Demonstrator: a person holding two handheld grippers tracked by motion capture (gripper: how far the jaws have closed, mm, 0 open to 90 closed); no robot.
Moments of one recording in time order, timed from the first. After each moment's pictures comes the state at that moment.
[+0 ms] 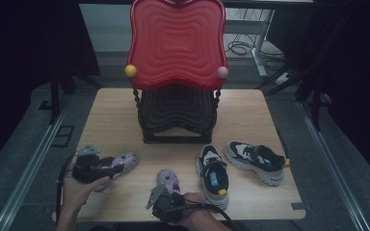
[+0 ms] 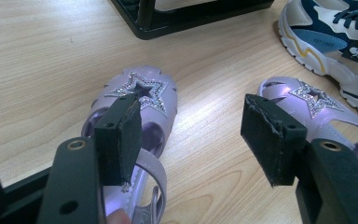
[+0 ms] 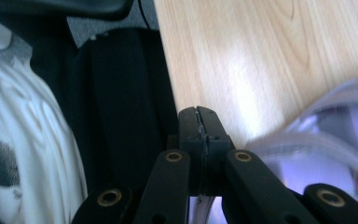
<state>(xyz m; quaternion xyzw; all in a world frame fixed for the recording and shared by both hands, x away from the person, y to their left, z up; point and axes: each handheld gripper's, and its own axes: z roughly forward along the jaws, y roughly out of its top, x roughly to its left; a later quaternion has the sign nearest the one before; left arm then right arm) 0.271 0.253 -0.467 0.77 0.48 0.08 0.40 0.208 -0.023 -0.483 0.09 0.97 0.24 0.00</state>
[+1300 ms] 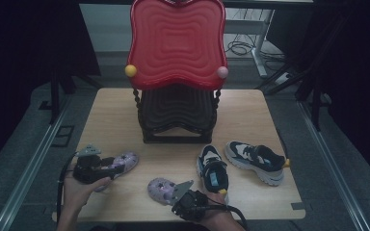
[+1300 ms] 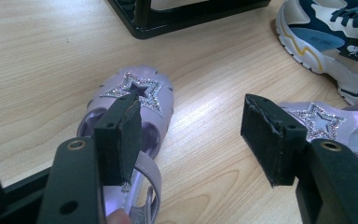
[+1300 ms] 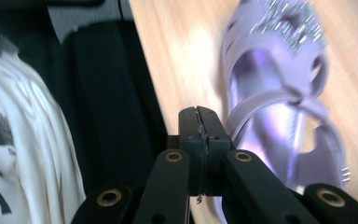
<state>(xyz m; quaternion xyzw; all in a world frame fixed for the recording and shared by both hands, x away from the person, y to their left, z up) 0.270 0.250 -0.465 0.77 0.48 0.09 0.41 0.210 -0.079 -0.469 0.13 0.95 0.27 0.03</state>
